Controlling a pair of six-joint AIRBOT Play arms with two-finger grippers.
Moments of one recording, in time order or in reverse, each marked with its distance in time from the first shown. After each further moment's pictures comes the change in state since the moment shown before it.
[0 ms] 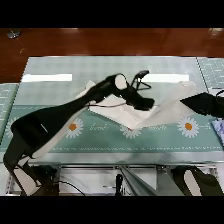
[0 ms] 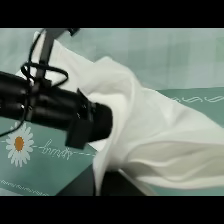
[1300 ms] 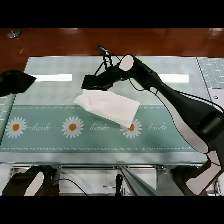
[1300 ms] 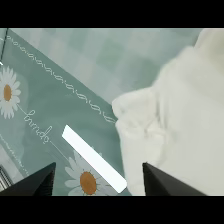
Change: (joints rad) left arm 0.838 1.197 -0.685 0.301 -0.105 0.069; right arm 0.878 -1.238 0.879 0.064 -0.404 0.098
